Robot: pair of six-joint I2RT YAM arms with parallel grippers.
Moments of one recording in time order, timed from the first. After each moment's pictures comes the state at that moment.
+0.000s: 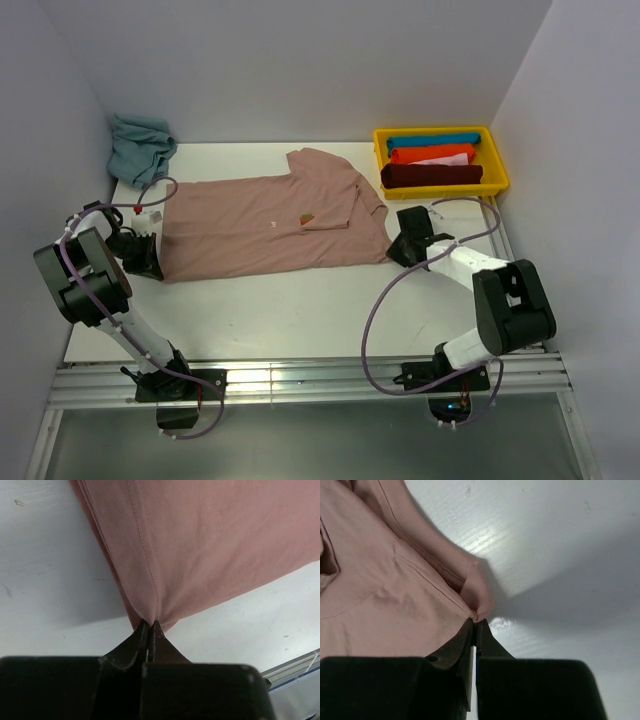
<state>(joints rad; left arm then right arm) 0.49 1.80 1.17 -0.90 0.40 0.56 0.25 1.48 0.71 -0.21 0.15 0.85</state>
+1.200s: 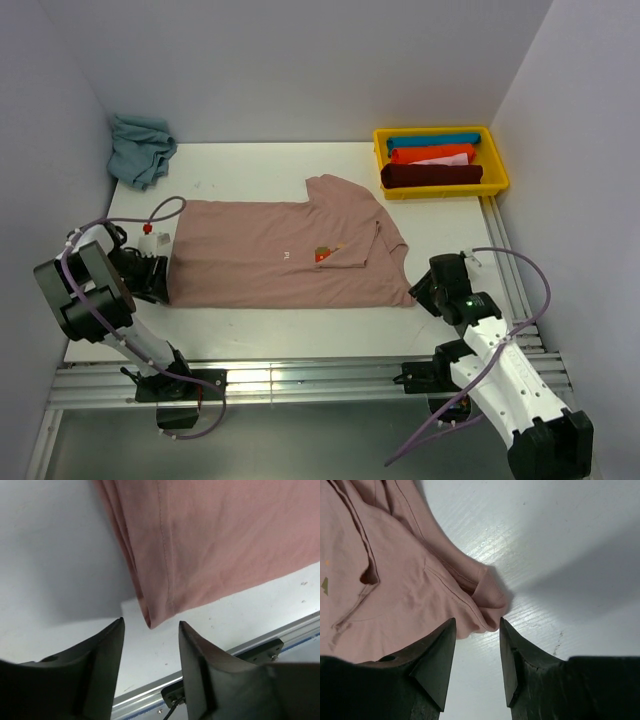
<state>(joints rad) 0.51 1.68 1.01 -0.99 0.32 0.71 0.22 0.67 0.41 -0.67 0.18 0.96</state>
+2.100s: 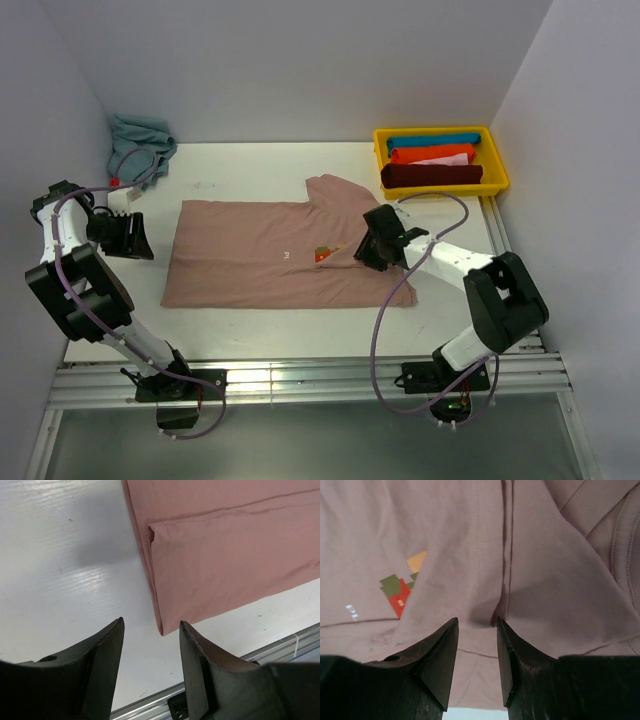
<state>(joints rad) 0.56 1.69 1.38 -1.13 0.50 0.67 0.47 1.49 0.82 -0.32 0.12 0.96</state>
